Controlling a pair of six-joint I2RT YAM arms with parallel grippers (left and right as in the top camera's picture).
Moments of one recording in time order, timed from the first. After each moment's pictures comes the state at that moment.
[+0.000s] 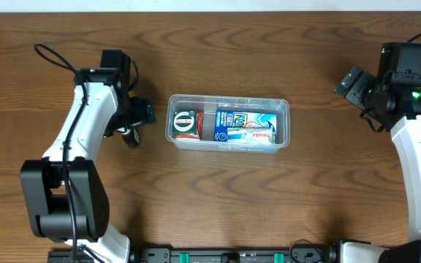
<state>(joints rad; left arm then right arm) -0.02 1.78 1.34 -1.07 -0.05 -0.36 -0.08 1.46 1.33 -0.89 0.09 0.53</state>
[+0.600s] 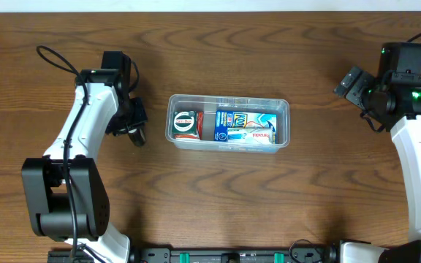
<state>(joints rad) -0.02 1.79 1.33 -1.06 -0.03 -0.38 -0.08 1.46 1.33 -0.89 0.09 0.53</state>
